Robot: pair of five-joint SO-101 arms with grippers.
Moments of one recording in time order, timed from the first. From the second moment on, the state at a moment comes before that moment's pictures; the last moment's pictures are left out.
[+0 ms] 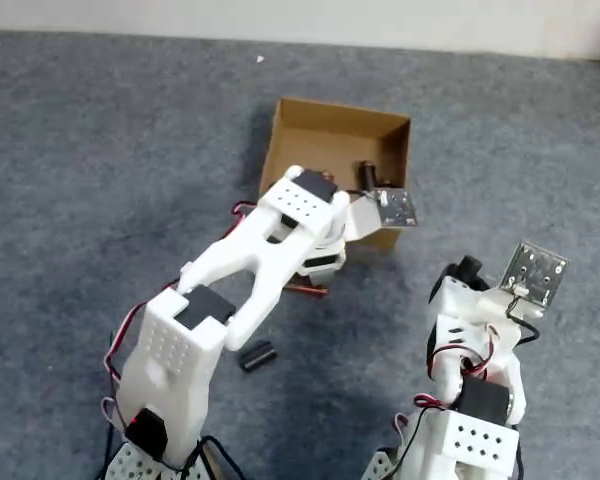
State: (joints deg) left arm 25.6 34.2 -13.2 72.9 -41.2; right arm 10.2 -84.3 82.8 42.2 -6.7
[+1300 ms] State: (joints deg) left arm 24.6 5.4 6.6 71.3 -28.8; right arm 10.2 -84.3 82.8 42.0 -6.7
